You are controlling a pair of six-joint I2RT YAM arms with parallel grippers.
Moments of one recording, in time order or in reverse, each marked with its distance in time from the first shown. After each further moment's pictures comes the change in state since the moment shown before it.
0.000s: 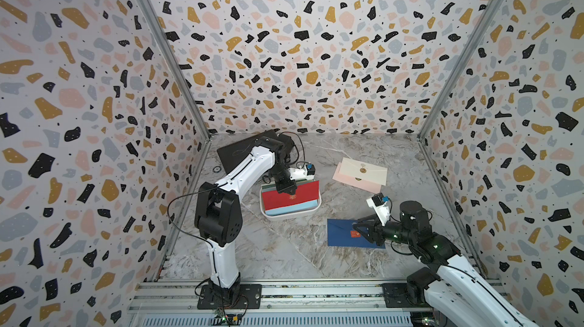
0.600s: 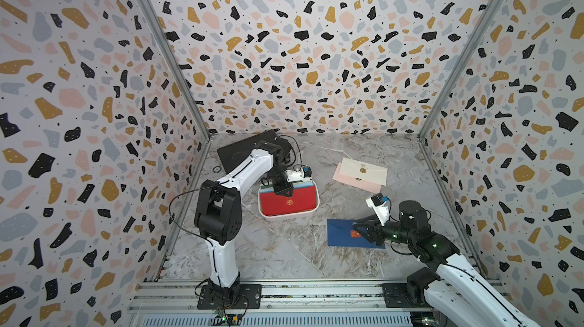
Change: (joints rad) left arm 0.027 0.001 -0.086 0.121 -0.058 0.011; right arm 0.000 0.016 0.000 0.001 0.000 0.004
